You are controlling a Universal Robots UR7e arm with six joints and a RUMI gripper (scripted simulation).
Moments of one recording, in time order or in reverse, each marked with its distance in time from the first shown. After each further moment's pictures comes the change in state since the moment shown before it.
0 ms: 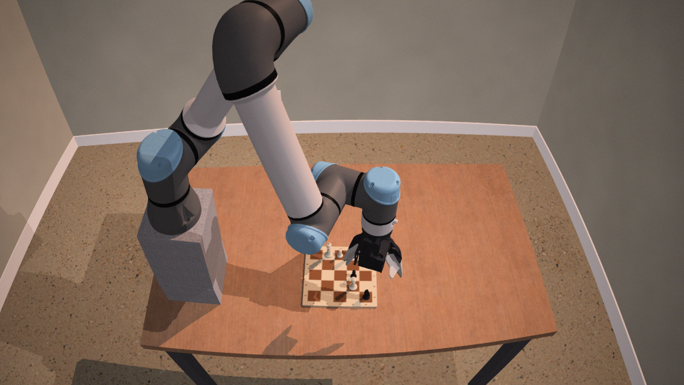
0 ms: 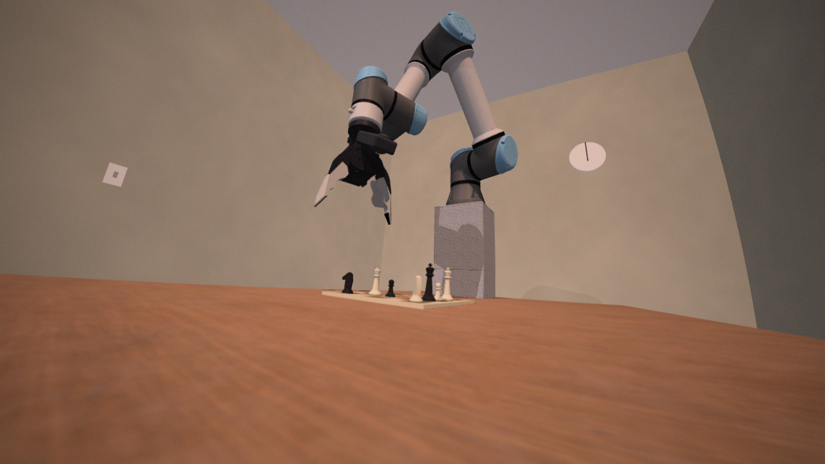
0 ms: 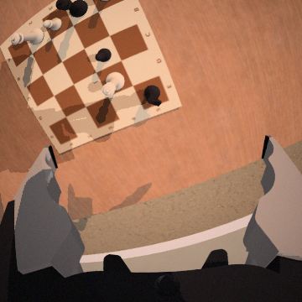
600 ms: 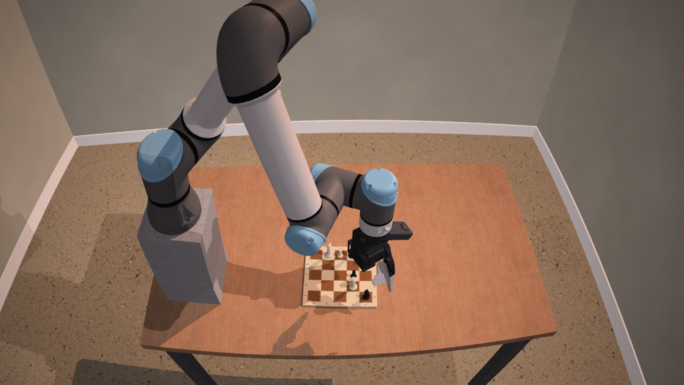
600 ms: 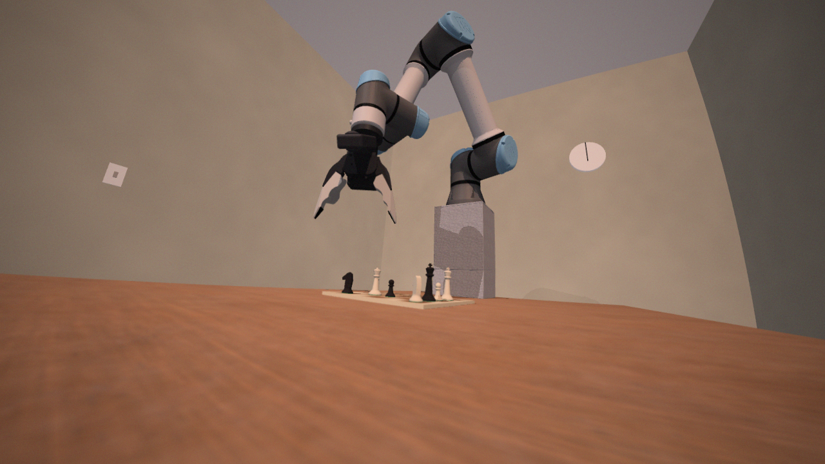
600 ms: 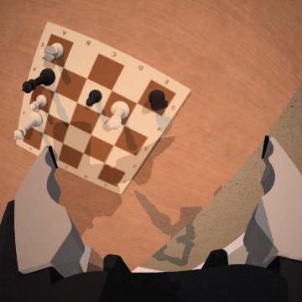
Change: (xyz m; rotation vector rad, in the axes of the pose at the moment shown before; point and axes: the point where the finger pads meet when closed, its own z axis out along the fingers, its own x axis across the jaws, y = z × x) arm 0.004 -0.001 0.010 0.003 -0.001 0.673
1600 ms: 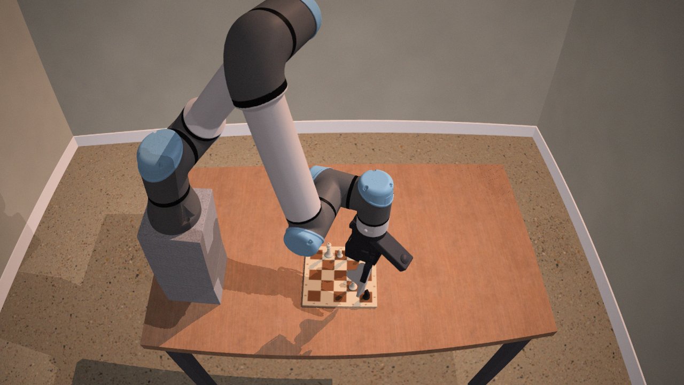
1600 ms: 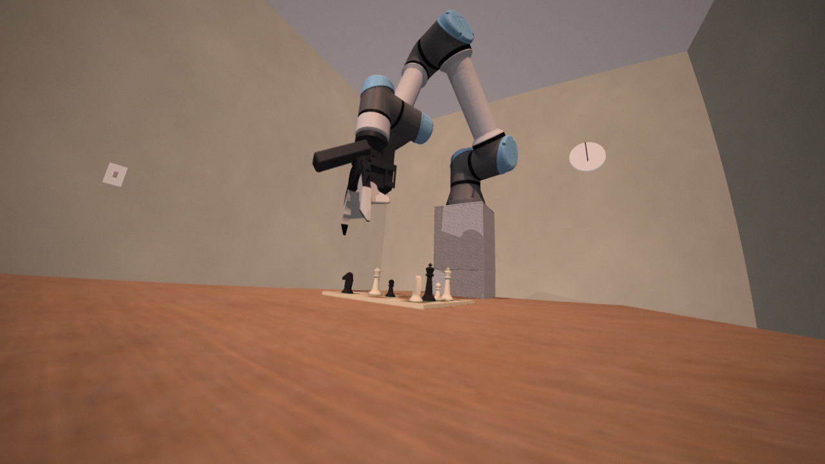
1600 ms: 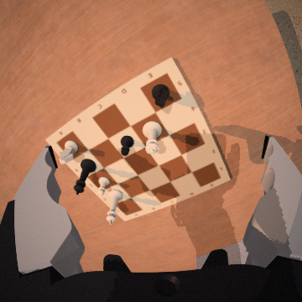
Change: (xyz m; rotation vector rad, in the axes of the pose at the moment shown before) arm 0.003 0.008 0.015 -0.001 0.004 1.047
